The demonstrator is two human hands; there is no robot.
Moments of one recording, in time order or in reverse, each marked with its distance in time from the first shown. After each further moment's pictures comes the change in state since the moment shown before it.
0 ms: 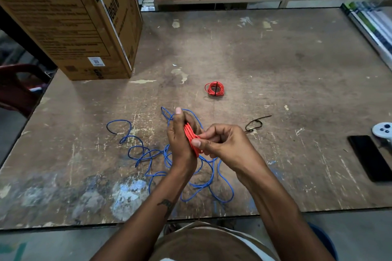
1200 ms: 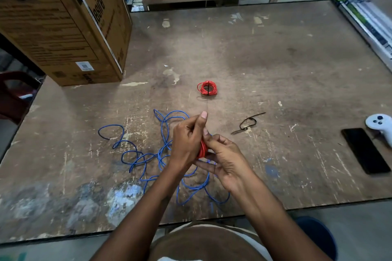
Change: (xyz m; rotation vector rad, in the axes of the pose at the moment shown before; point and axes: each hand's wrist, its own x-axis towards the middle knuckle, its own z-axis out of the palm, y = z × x) left_hand 0.015 -0.020 0.002 0.693 -0.331 0.246; right_hand 0.003 0.023 0.004 0.572 0.185 0.353
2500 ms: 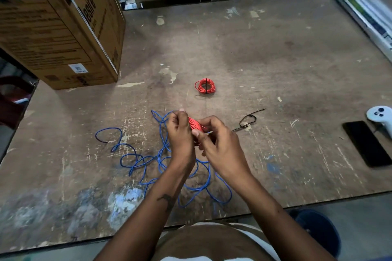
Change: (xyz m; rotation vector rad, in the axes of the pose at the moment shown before) left_hand 0.016 -0.007 0.012 -0.491 0.342 -0.353; right_hand 0.018 0.001 -0.005 -0.870 0.059 -0.688
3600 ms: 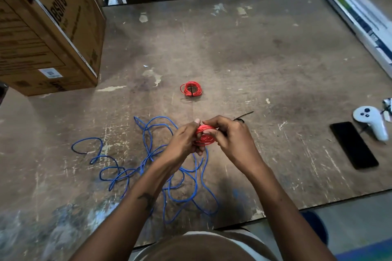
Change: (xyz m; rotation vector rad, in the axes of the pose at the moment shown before) left_hand 0.027 -0.023 0.021 0.302 -0.608 -0.335; right_hand 0.057 0.062 -0.067 -0.254 -0.009 -0.105
